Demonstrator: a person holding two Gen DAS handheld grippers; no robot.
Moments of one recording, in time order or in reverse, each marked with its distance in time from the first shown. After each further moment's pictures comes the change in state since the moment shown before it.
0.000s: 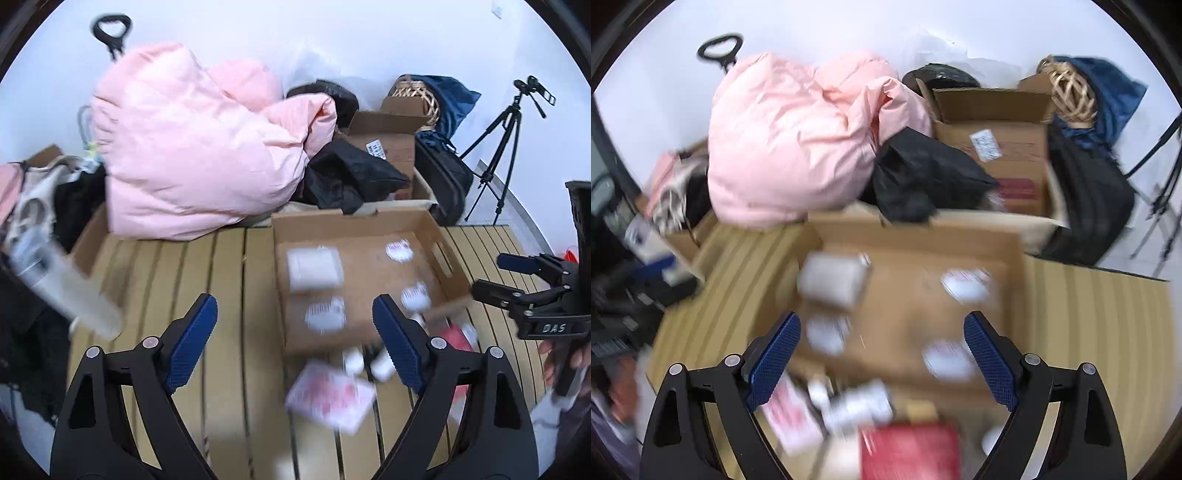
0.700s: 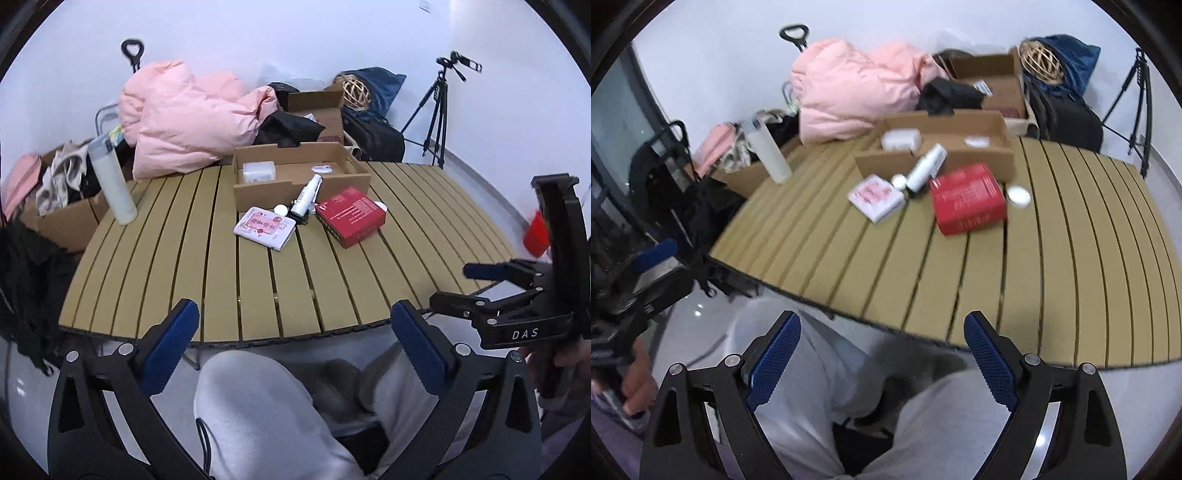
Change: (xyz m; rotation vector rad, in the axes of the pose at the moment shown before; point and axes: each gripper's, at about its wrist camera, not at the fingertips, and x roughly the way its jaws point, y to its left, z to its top) left arm -0.171 -0.089 -0.252 0.083 -0.085 -0.044; right arm -0.167 0.070 -0.300 0.020 -0.003 0.098
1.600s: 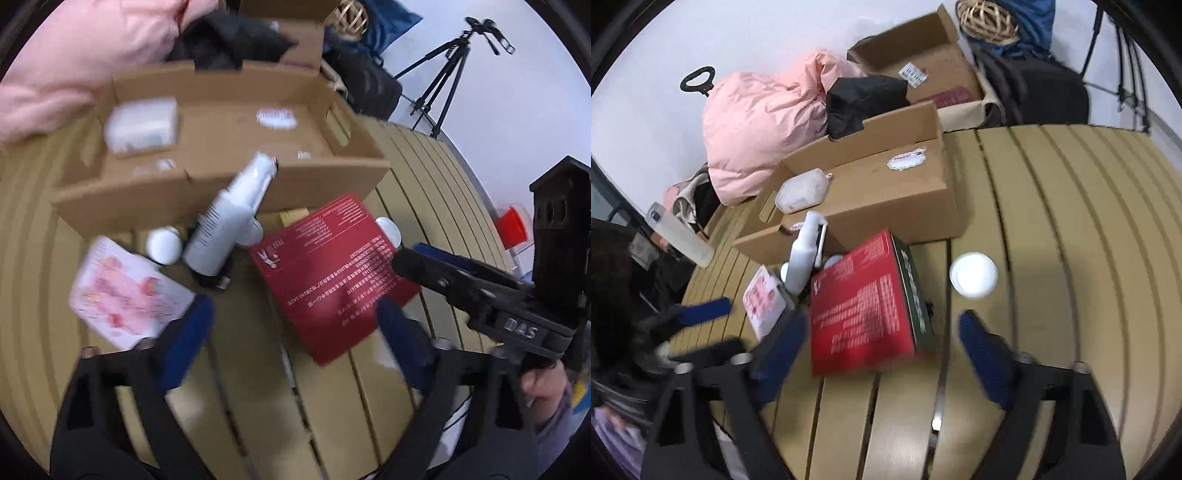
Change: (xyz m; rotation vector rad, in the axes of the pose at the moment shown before) left arm 0.314 -0.029 0.108 -0.123 0.337 -0.297; right arm 0.155 -0.164 0.136 0.235 -0.030 0.045
